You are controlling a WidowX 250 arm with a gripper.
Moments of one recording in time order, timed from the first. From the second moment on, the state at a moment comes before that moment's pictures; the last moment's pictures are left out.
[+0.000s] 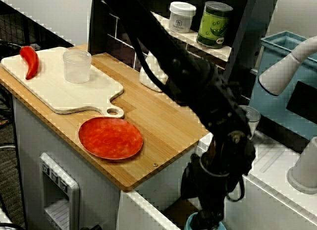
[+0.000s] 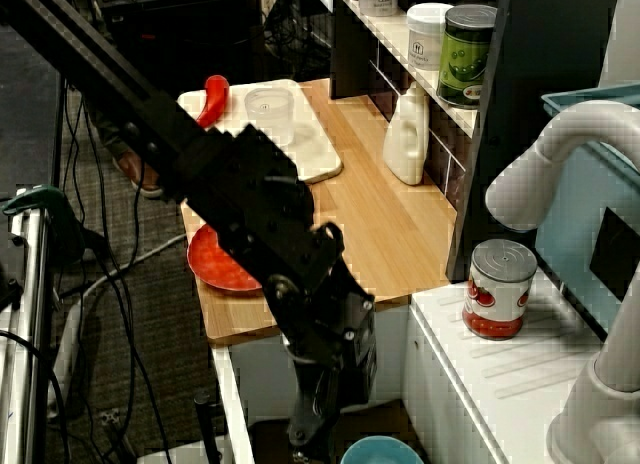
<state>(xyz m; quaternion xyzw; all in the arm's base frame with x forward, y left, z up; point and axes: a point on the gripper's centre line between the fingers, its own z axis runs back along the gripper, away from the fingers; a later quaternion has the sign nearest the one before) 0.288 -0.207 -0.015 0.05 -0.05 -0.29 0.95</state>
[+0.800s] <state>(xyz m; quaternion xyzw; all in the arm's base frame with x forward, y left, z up) 0.281 -0.183 0.050 0.02 -0.05 -0.26 0.96</state>
